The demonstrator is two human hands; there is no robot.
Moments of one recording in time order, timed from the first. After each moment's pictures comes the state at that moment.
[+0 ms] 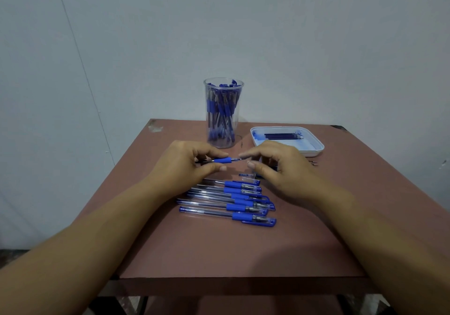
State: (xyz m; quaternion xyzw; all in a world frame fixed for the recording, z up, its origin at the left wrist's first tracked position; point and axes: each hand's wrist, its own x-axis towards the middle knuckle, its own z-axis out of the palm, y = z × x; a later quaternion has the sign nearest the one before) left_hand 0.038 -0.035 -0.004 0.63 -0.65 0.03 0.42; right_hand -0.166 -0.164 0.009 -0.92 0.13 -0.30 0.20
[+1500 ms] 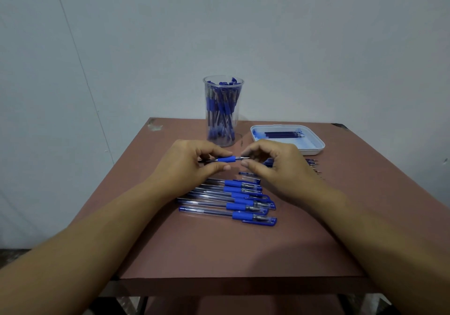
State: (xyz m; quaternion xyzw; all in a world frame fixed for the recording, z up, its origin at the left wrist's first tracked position) left_hand 0.032 -0.037 -0.004 0.62 -0.65 0.01 0.44; right_hand -0.158 -0.156 0.009 -0.90 0.13 -0.33 0.25
